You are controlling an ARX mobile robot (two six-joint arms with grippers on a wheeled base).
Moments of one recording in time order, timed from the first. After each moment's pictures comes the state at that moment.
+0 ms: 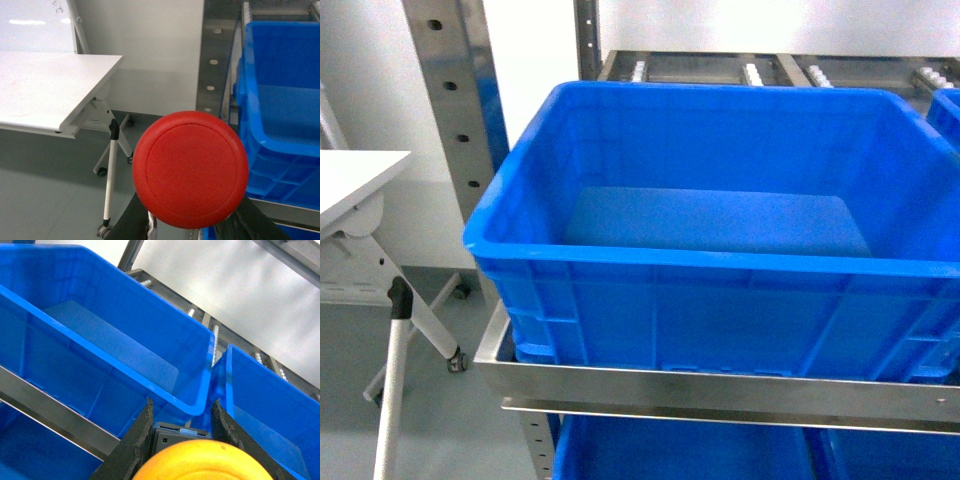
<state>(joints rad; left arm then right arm) -0.47 0.65 0.24 0.16 -0.71 -0.13 0.51 0.19 -0.01 0.19 0.32 -0.49</state>
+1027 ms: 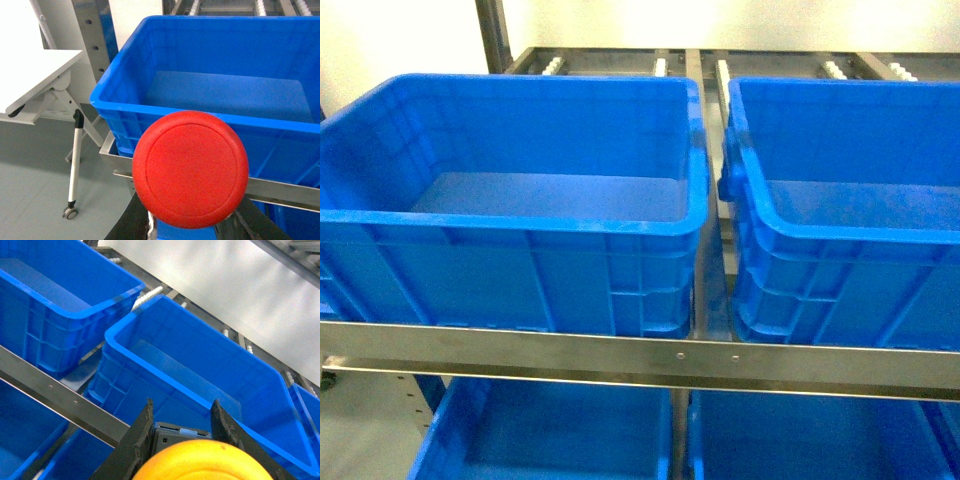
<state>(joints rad) -0.47 0.65 0.24 0.15 -0.71 -0.13 0.51 0.19 -0.01 0.19 0.32 -0.49</state>
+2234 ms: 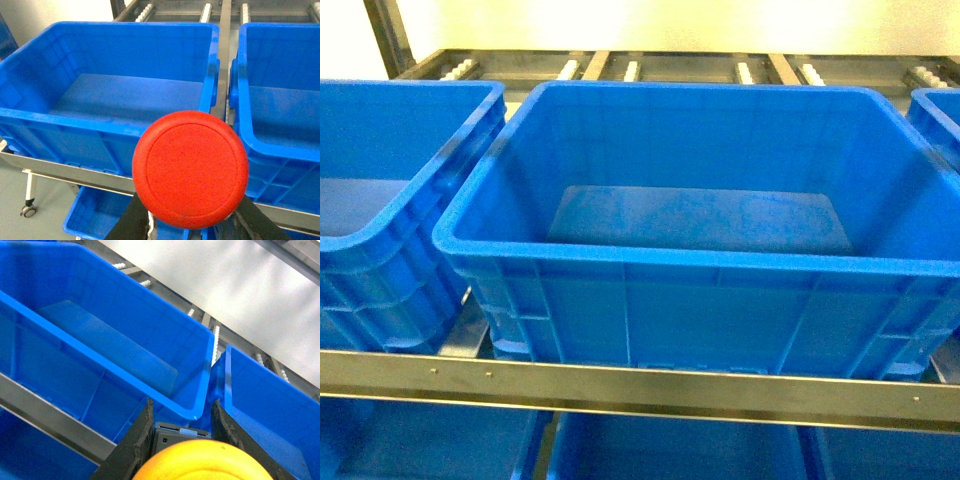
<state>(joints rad) -0.47 0.65 0.24 0.16 -0.71 -0.13 0.51 0.19 -0.01 0.19 0.32 -0.49</state>
